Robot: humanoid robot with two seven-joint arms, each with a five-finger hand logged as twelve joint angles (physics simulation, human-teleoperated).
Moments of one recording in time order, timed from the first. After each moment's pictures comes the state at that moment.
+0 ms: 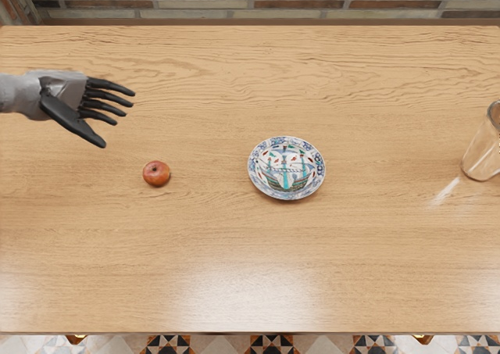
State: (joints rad) left arm -1.30 0.87 0.03 -1.06 0.16 -0.61 0.16; right arm -0.02 0.00 0.04 0.21 -0.20 0.06 -0.17
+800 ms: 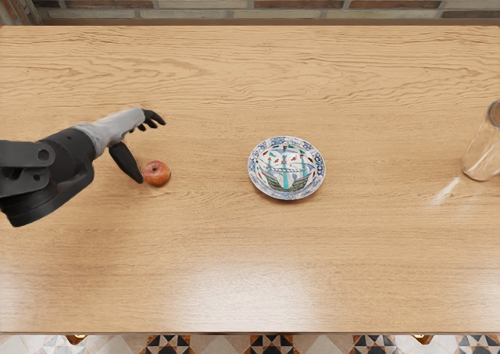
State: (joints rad) left arm -1.50 0.66 0.51 -1.62 0.70 0.49 0.34; right arm -0.03 0.00 -0.01 0.21 -0.20 0.06 -0.17
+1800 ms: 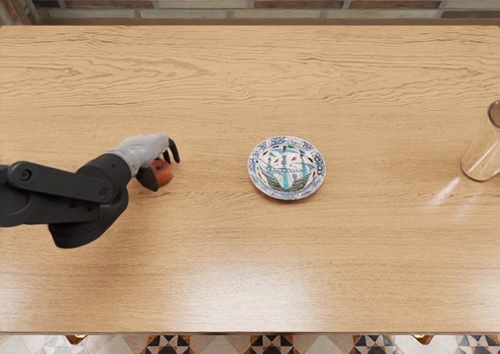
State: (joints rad) left arm -1.53 0.40 0.71 -1.55 0.71 0.61 0.43; right arm -0.03 0.00 -0.01 0.21 -0.20 0.06 -0.17
